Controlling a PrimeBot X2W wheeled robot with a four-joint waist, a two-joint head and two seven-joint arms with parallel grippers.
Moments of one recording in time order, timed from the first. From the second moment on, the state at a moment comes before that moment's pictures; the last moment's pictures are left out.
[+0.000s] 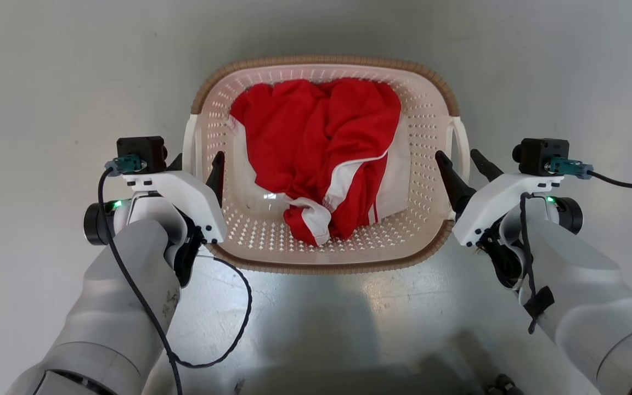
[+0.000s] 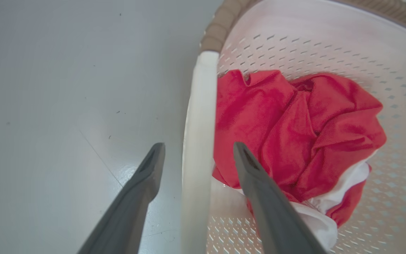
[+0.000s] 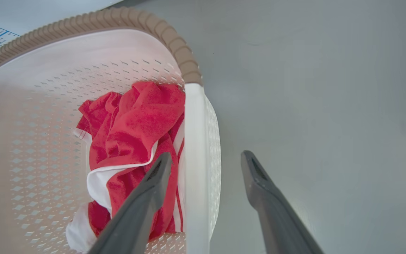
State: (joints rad) left arm -0.95 0.08 -0.64 1.30 -0.82 -0.09 -0.24; right arm -0.93 -0.19 1.01 1.11 1.22 0.12 -0.25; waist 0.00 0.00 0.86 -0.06
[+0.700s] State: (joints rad) left arm -0.80 0.09 -0.59 1.19 -0.81 -0.07 -0.25; right arm -0.77 -0.19 0.87 1.07 1.16 0.12 -0.25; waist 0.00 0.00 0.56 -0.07
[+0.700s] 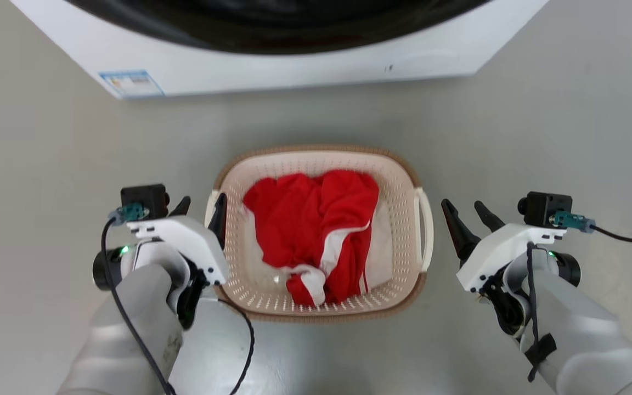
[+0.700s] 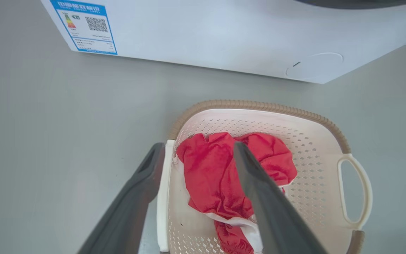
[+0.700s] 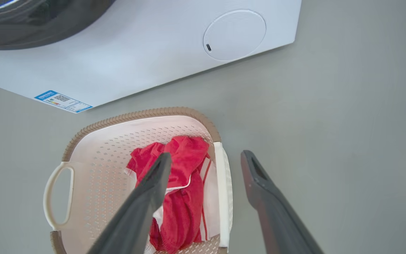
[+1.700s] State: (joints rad) left arm -0.35 0.09 -0.23 0.65 -0.44 -0.06 -0.26; right arm -0.41 -0.20 0.38 0.67 0.65 0.12 -0.25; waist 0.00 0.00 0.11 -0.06
